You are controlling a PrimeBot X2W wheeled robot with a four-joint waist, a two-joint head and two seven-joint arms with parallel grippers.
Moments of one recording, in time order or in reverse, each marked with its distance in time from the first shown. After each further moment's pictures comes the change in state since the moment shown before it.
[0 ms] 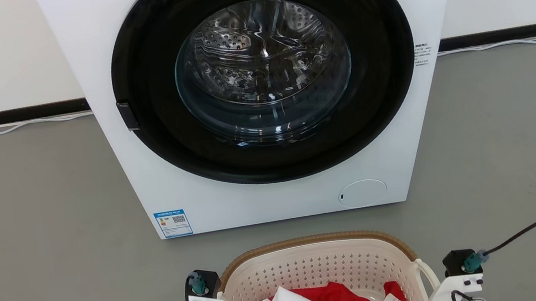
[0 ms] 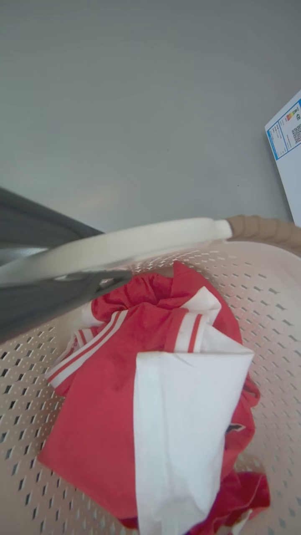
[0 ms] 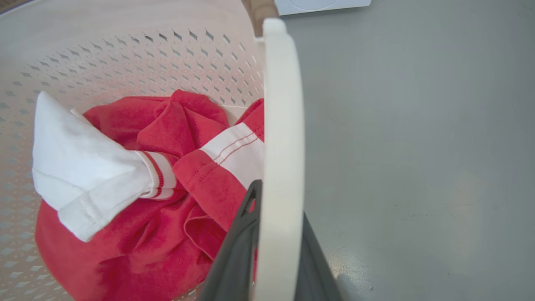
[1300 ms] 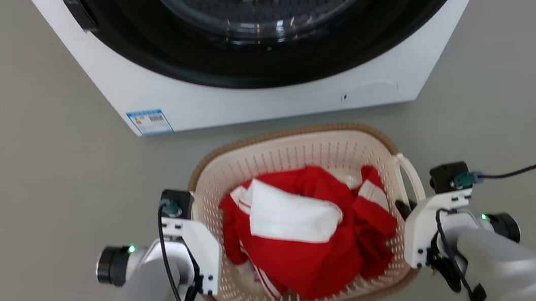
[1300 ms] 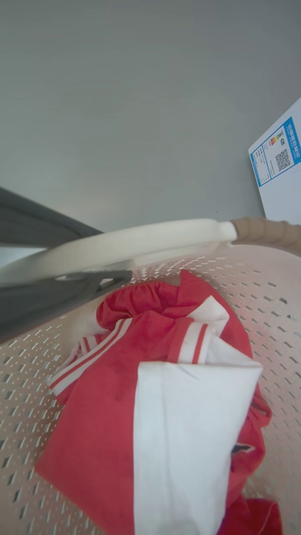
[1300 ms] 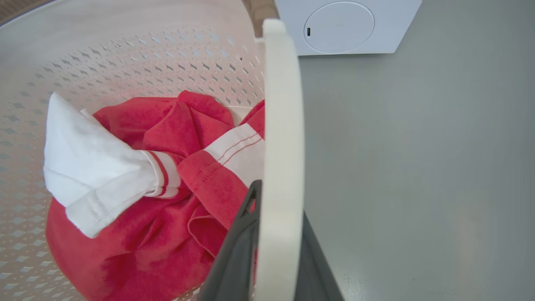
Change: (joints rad) left arm -0.219 0.001 -0.002 0.062 0.003 0.039 -0.162; right arm -0.233 -0.004 0.120 -0.010 0.076 -0.001 -0.188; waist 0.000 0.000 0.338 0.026
